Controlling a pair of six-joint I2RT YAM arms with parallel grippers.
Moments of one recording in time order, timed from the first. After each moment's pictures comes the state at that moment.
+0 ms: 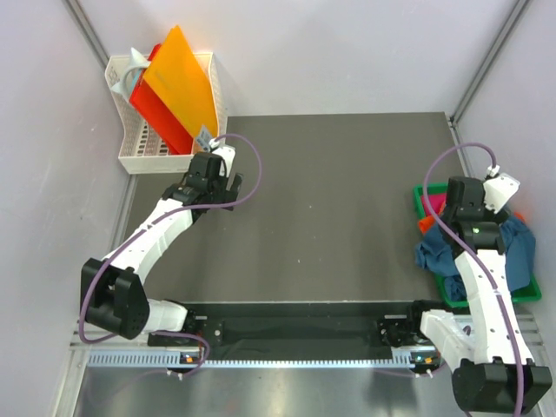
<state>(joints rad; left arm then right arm) -0.33 1.34 1.04 -0.46 -0.25 0.09 -0.05 0.85 0.90 -0.78 0.73 0.45</state>
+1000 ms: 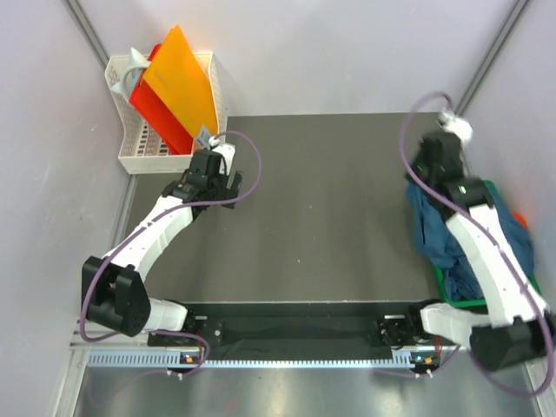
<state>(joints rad) -0.33 1.36 1.06 -0.48 -0.22 0.07 0.15 1.06 1.15 -0.69 0.39 0.46</state>
